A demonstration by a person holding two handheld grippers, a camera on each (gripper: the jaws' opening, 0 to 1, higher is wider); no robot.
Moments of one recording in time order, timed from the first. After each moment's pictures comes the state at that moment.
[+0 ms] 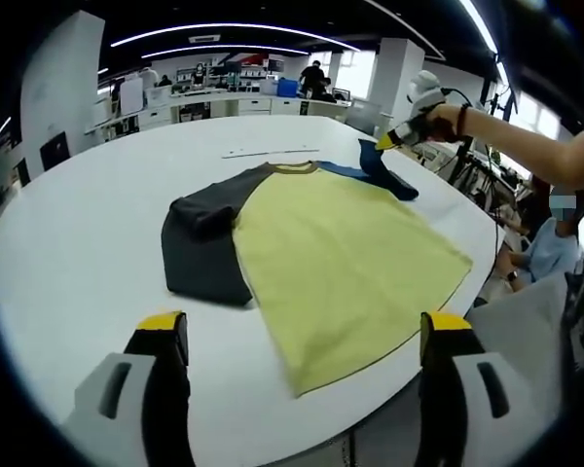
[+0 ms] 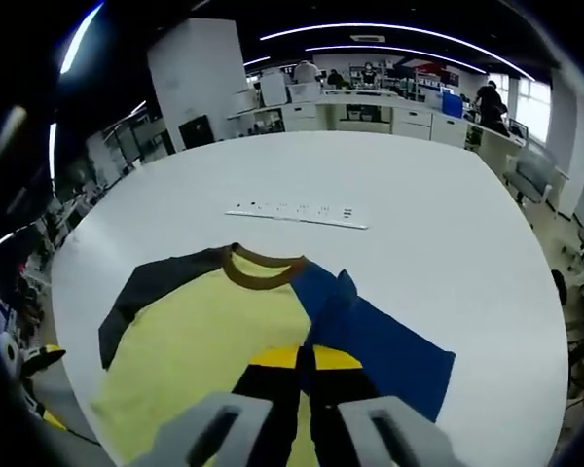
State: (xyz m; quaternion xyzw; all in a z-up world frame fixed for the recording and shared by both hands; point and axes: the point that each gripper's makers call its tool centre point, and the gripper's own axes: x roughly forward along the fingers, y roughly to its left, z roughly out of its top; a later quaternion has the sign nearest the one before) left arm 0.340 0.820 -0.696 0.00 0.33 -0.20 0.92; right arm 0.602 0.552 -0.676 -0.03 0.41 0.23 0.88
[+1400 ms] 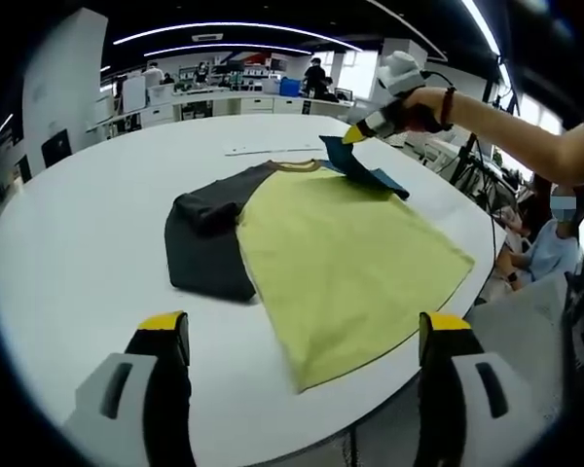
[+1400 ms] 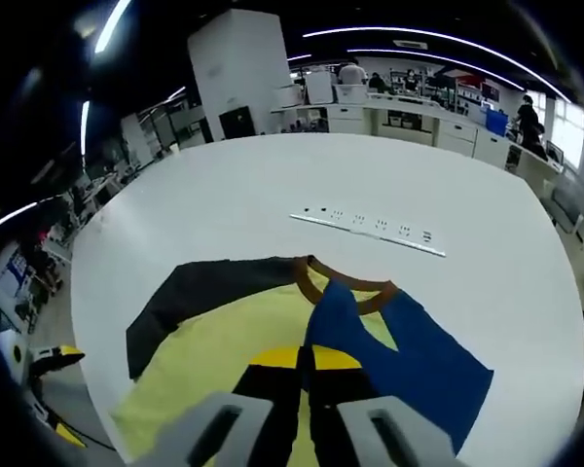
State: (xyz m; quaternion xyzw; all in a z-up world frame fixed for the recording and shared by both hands) left arm 0.337 0.824 -0.696 0.00 0.34 -0.19 0.92; right arm 0.601 0.648 -0.670 -0.05 0.40 0.31 0.86
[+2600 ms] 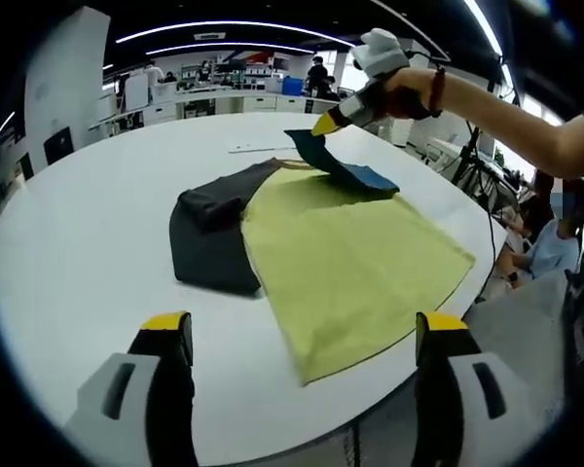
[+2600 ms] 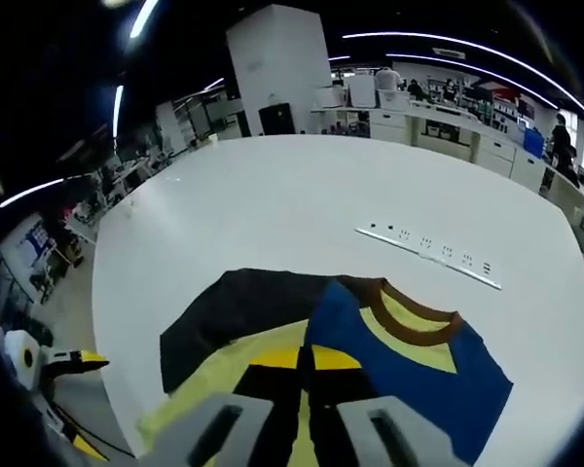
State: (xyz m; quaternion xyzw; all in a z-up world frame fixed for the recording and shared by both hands) left arm 0.332 0.831 -0.700 -0.01 0.34 -0.19 0.92; right arm 0.578 0.730 -0.659 -0.07 0.38 0.38 0.84
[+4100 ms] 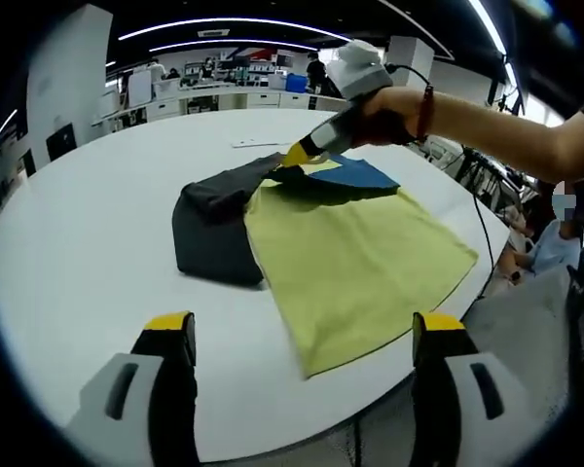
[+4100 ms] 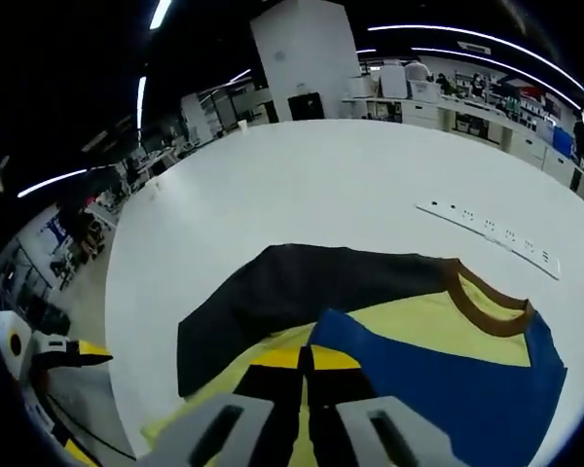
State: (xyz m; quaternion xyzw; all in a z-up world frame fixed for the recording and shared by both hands) left arm 0.329 0.834 -0.705 -0.01 0.34 -0.18 0.92; right arm 0.542 0.788 -0.718 -0.07 0.40 0.43 0.81
